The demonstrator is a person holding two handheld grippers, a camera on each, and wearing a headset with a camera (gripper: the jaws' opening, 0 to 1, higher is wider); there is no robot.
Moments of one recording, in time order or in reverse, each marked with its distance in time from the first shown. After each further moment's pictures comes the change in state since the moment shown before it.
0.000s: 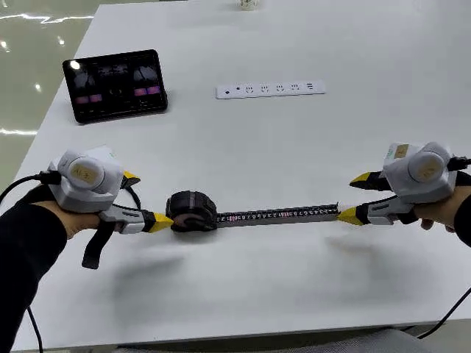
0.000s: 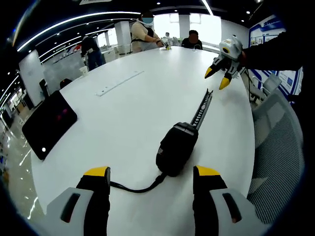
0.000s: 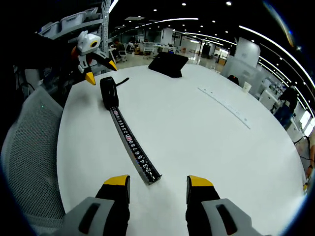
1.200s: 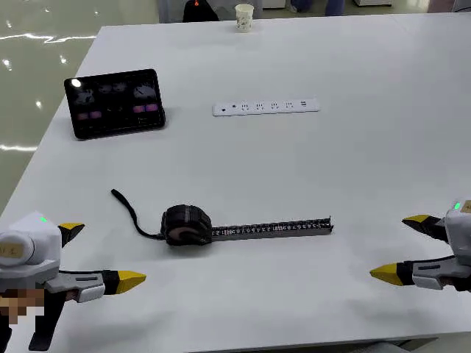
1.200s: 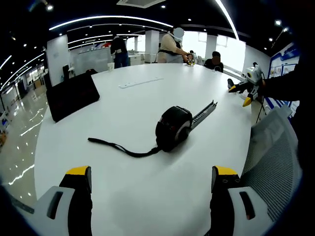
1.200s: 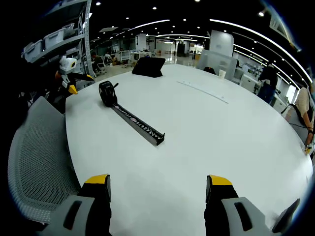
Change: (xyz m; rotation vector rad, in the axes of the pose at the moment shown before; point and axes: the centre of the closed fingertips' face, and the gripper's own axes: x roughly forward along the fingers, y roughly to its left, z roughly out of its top) left arm -0.053 -0.017 -0.050 -0.236 -0.121 0.111; right arm -0.066 0.036 -0.060 0.180 -0.043 -0.097
